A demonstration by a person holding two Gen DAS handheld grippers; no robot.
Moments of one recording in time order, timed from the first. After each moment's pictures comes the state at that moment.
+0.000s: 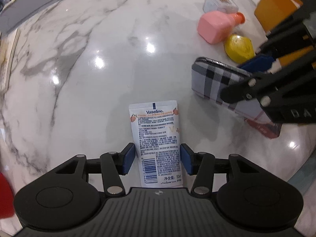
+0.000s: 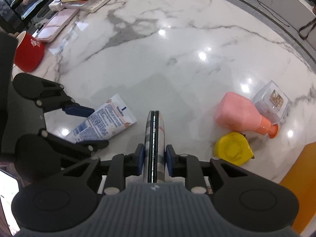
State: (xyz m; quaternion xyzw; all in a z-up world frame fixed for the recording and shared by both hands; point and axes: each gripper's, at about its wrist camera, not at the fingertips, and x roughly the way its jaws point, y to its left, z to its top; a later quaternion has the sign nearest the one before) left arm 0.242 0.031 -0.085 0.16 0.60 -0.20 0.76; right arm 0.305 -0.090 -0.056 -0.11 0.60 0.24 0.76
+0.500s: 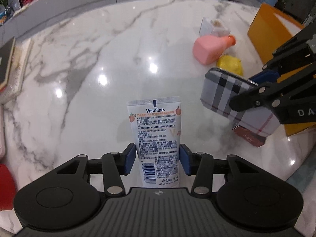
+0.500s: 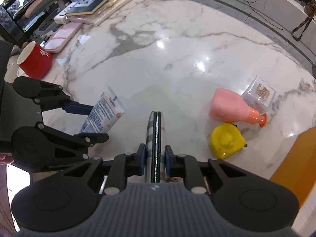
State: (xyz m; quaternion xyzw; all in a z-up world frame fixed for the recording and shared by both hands) left arm 0.217 0.039 -0.051 0.12 0.55 -0.20 0.80; right arm 0.276 -0.113 -0.027 -0.08 0.57 0.24 0.78
